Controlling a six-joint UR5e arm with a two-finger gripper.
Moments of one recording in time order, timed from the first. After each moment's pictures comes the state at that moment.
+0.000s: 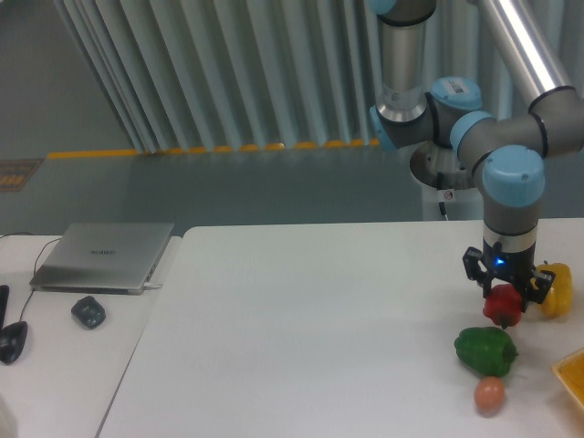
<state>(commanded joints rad) 2.43 -1.83 -1.57 -1.31 1.61 0.89</state>
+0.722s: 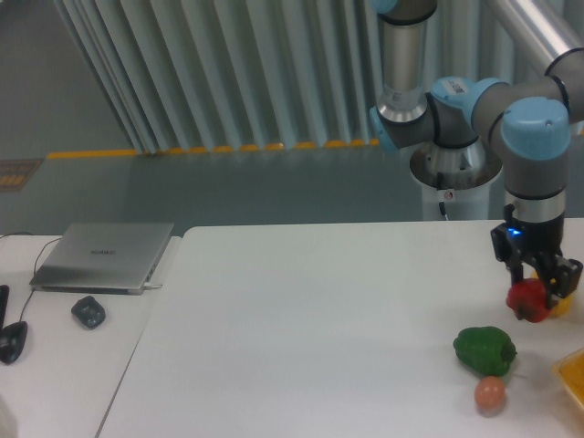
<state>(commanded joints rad) 2.51 -1.88 -1.47 -1.19 1.60 1.26</state>
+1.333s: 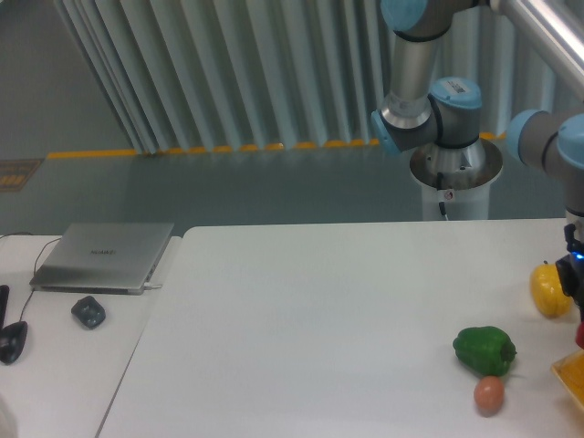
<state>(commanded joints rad) 2.56 -2.00 -1.40 -0.95 1.63 1.36</state>
